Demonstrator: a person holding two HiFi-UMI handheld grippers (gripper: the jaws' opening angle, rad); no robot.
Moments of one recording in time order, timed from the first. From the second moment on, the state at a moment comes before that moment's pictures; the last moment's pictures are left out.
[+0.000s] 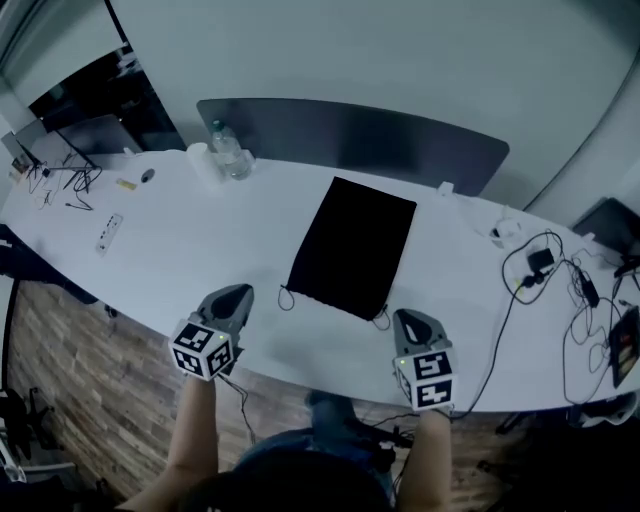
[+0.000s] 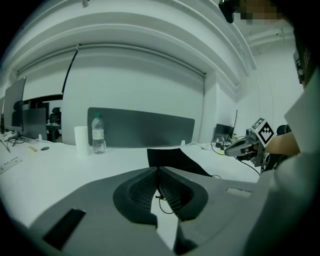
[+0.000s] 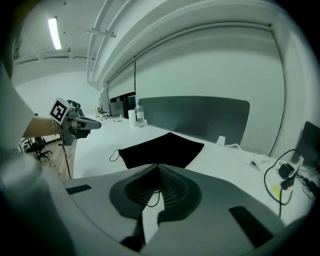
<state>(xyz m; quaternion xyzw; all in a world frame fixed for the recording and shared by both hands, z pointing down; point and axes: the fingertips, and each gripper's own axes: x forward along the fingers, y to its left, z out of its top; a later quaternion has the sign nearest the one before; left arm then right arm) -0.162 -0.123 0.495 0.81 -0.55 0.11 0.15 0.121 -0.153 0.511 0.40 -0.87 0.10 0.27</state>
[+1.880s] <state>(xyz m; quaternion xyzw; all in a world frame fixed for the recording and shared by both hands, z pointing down) -0.119 -0.156 0.620 0.88 -0.10 0.47 0.03 0.115 -0.173 0.593 0.39 -0.80 0.25 0.38</state>
